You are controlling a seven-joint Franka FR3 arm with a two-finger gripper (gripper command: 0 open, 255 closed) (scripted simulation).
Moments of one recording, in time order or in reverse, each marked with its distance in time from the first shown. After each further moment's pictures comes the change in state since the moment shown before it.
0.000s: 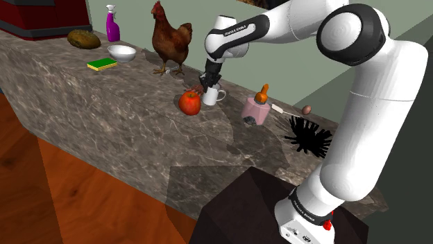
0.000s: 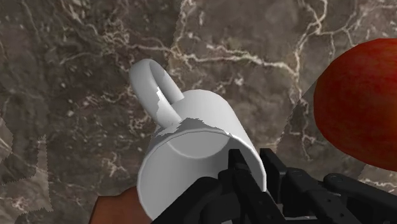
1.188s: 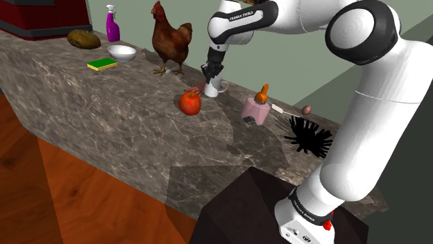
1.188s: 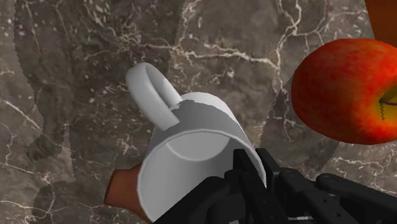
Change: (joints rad) arm 0.001 -0.053 -0.001 0.063 -0.004 -0.115 0.001
